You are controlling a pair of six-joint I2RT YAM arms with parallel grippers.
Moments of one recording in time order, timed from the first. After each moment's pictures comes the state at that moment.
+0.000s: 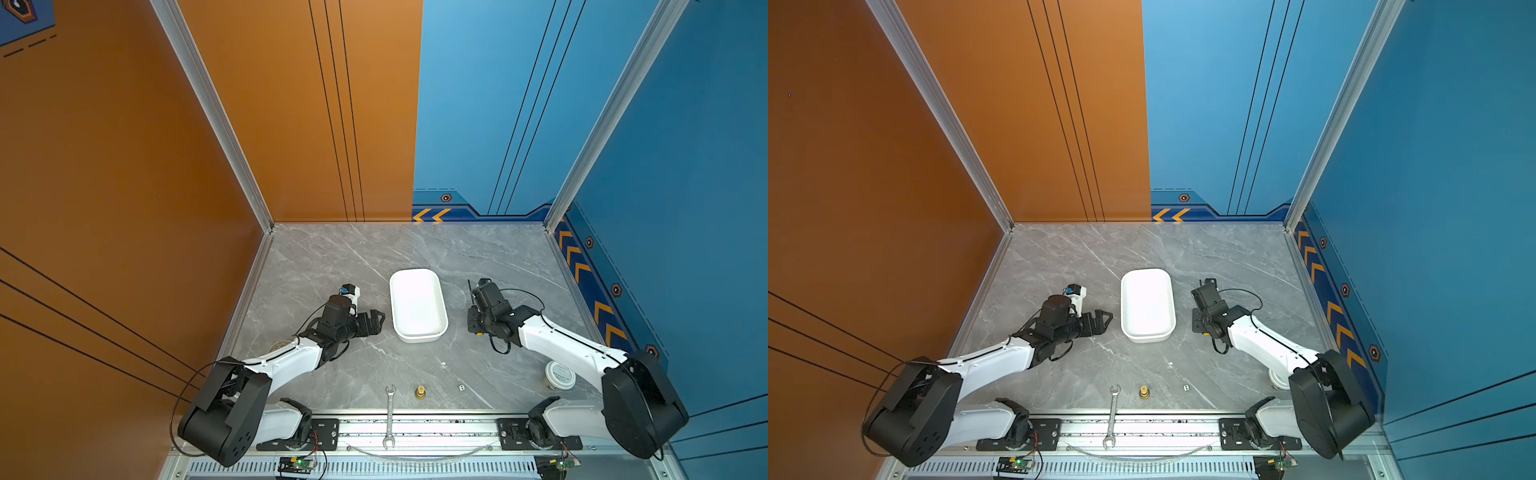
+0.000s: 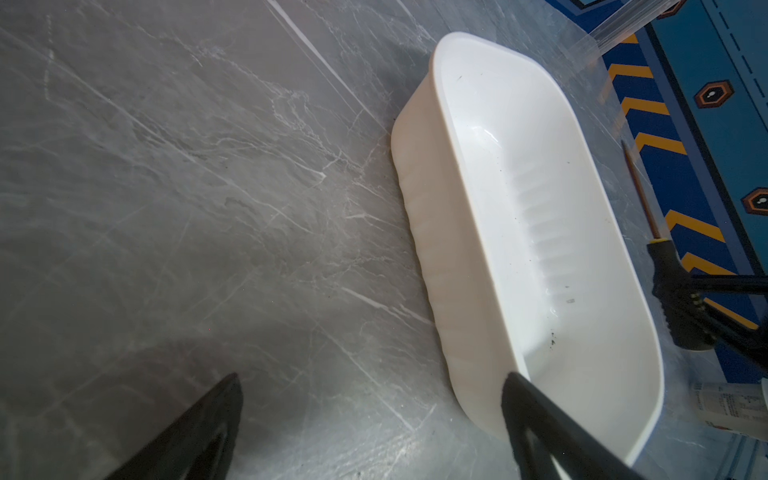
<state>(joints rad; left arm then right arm) -0.42 1.29 0.45 0.18 0.19 -0.54 0.49 1.29 0.75 -0.46 0.20 0.45</state>
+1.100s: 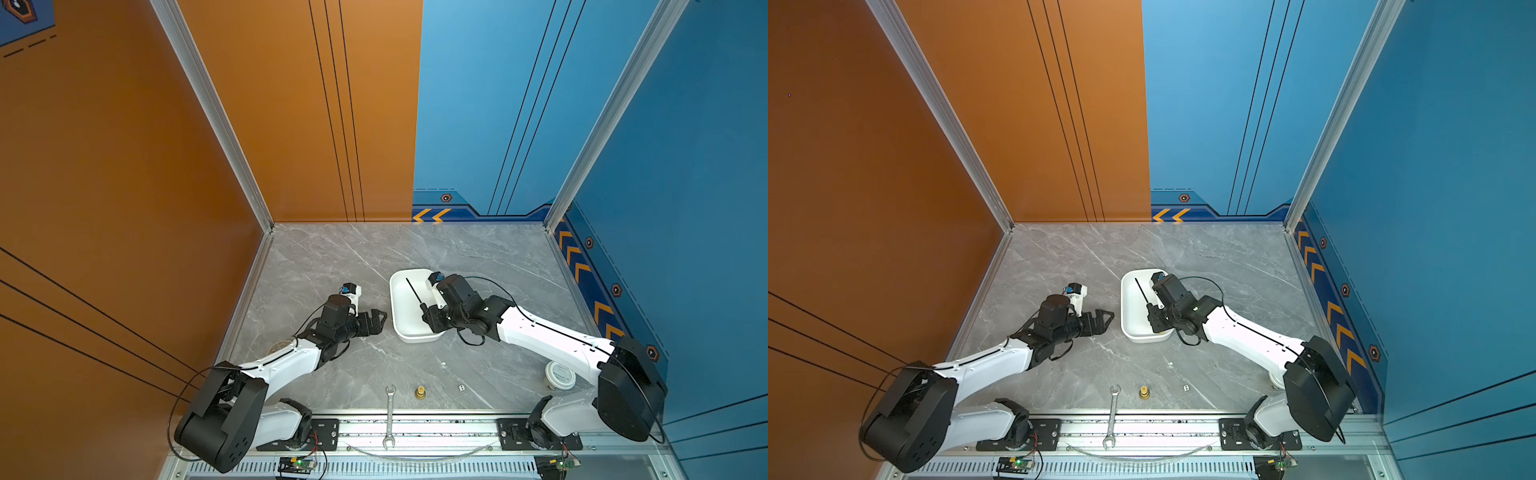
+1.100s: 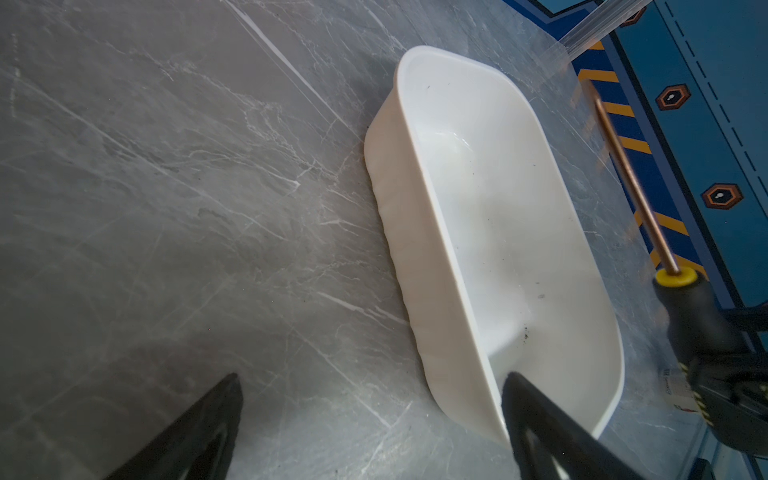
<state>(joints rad) -0.42 1.26 0.45 0.18 0.22 -0.54 0.76 1.46 1.00 -0.46 -0.04 0.40</state>
